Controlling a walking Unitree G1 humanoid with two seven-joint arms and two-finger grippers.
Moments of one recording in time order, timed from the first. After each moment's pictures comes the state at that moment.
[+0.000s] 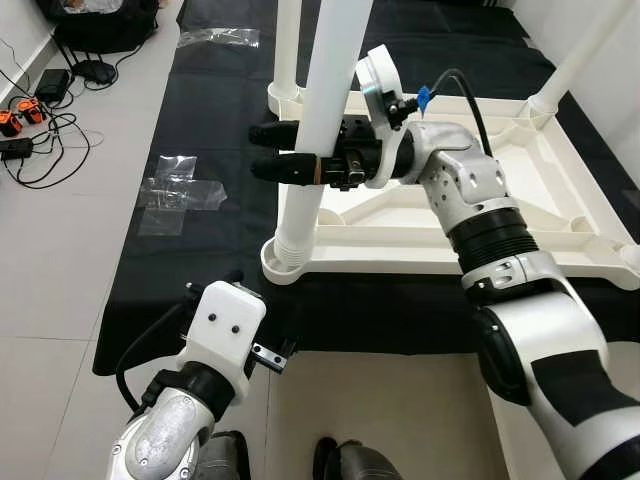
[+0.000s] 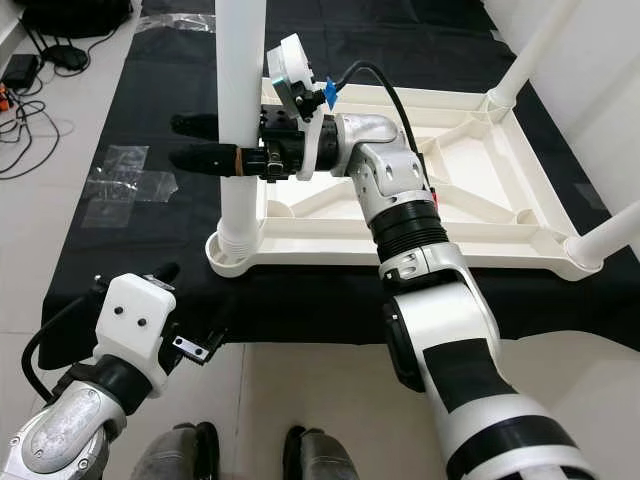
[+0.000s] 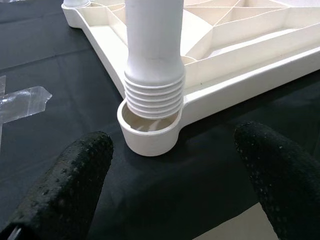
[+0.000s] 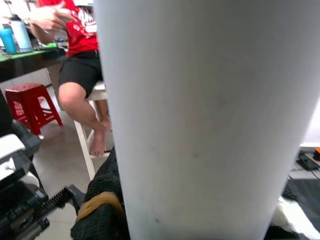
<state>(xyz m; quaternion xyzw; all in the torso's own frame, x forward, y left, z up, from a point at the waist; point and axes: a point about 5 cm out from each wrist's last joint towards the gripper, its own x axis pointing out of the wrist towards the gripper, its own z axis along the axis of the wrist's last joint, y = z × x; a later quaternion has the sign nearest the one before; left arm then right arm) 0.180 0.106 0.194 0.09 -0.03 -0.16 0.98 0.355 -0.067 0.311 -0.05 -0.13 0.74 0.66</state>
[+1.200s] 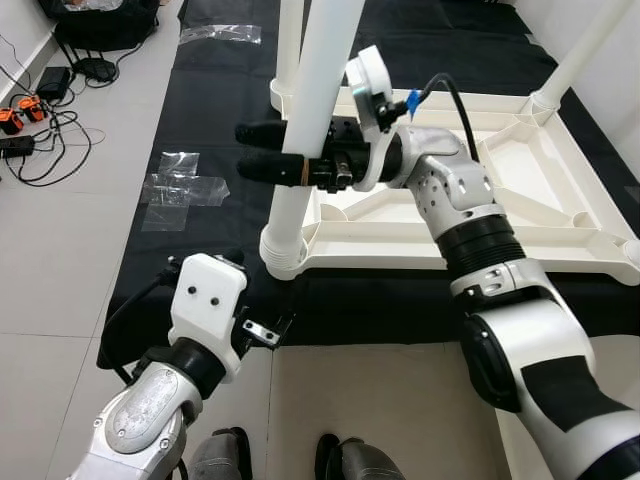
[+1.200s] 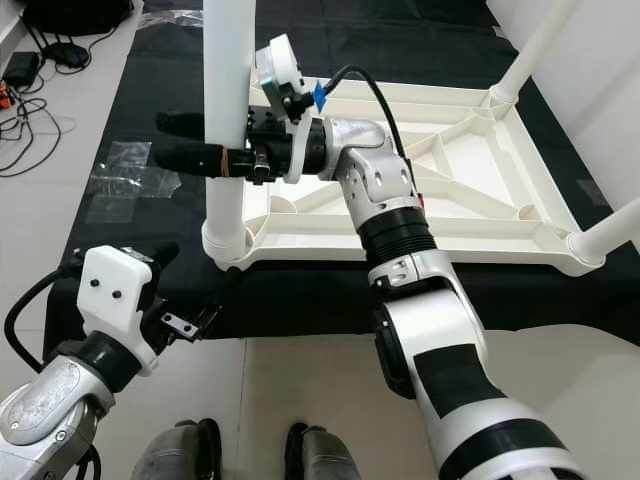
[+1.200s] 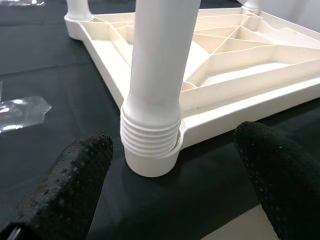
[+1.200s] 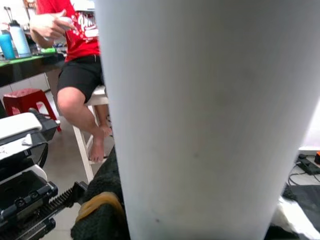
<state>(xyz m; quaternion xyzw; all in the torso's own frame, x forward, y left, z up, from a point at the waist) 0.190 0.112 0.211 0.02 -0.04 -0.19 0.98 0.355 -0.058 0.307 -0.05 -0.13 0.73 0.67</state>
